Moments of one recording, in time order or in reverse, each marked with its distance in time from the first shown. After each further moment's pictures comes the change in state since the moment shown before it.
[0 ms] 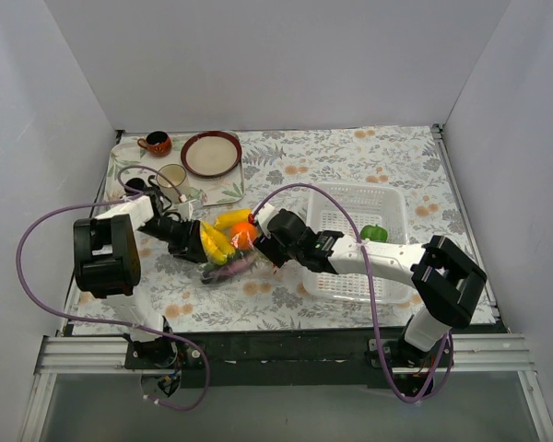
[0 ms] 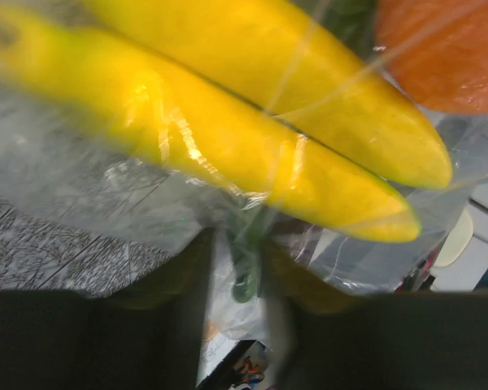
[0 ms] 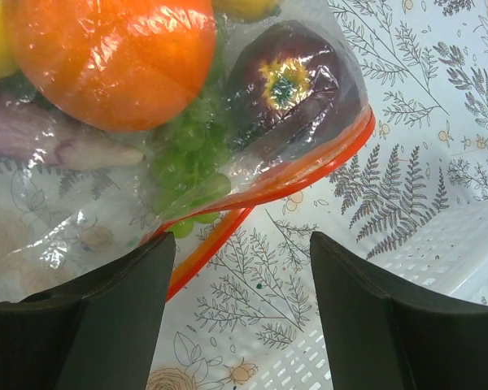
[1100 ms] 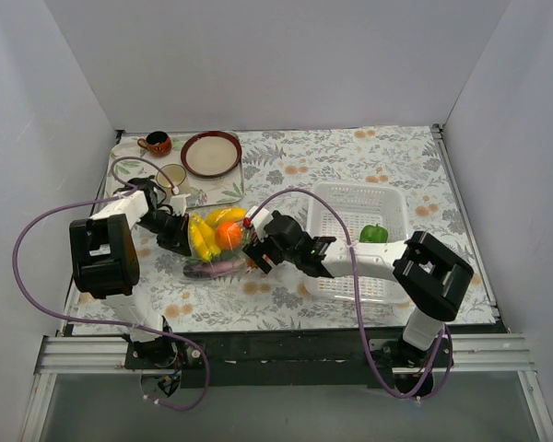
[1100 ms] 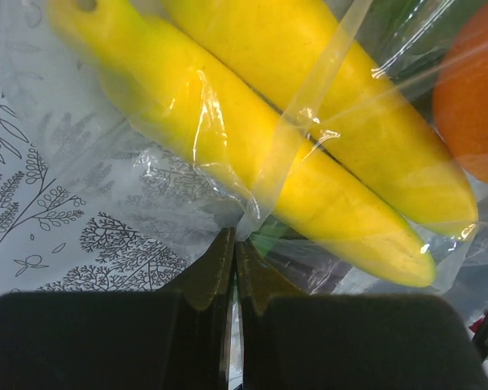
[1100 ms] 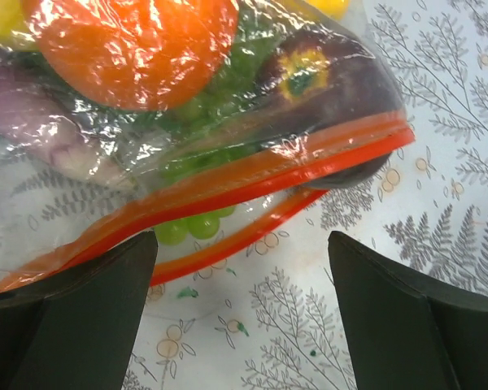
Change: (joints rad) left arm 0.023 0.003 0.076 0.023 -0.198 0.047; right arm 0.001 0.068 -0.055 0.220 -0.110 0.022
